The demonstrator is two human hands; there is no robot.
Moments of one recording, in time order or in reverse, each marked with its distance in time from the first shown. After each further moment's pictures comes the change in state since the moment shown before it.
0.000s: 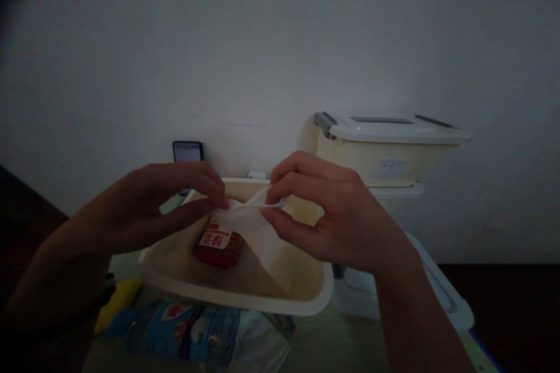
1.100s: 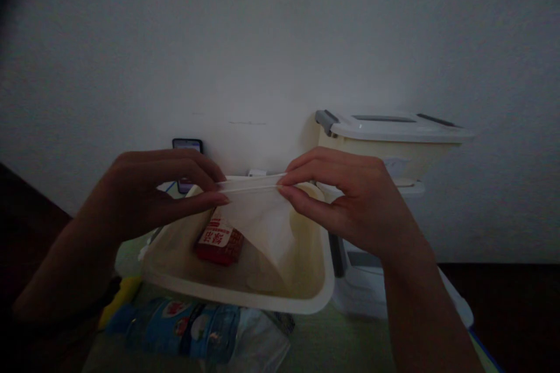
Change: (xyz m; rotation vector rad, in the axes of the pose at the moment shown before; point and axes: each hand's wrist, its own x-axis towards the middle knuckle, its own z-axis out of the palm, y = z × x) left_hand 0.005 -0.001 0.003 0.327 0.204 0.038; right_hand -0.003 0.011 -0.006 -0.067 0.062 0.020
